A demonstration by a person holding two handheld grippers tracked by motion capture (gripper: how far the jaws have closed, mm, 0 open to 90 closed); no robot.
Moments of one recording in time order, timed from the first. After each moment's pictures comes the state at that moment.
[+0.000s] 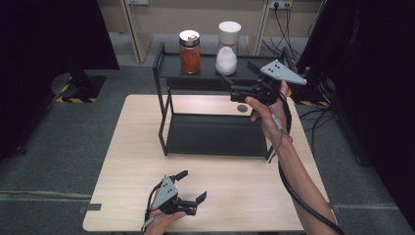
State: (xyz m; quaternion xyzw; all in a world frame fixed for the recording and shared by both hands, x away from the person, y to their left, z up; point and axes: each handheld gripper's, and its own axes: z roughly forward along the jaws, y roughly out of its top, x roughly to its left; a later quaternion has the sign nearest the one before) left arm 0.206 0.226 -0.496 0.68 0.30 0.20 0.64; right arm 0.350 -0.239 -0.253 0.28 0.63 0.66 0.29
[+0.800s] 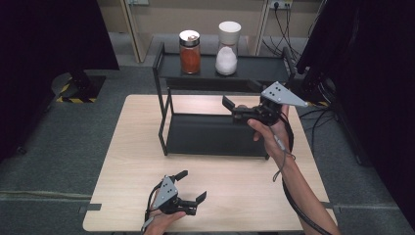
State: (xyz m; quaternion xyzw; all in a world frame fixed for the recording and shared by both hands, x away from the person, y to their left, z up) left arm 0.206 0.226 -0.496 0.68 0.30 0.20 0.63; right arm 0.323 -0.252 -0.286 0.26 0.64 0.66 0.28
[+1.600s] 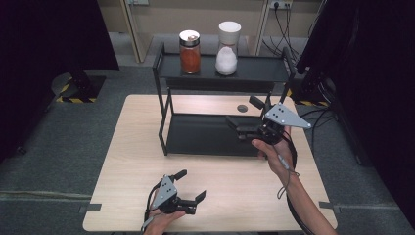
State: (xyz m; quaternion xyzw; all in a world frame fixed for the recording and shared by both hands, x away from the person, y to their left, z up) left arm 0.206 0.226 -0.497 0.68 0.30 0.20 0.63; right arm 0.297 -0.266 -0.317 0.25 0.65 0.66 0.28
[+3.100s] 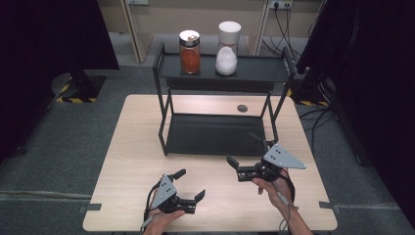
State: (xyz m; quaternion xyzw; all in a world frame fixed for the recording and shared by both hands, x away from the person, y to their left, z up) left arm 0.205 0.227 -0.497 0.68 0.30 0.21 0.63; right arm 0.250 -0.281 -0.398 0.25 0.66 0.66 0.25
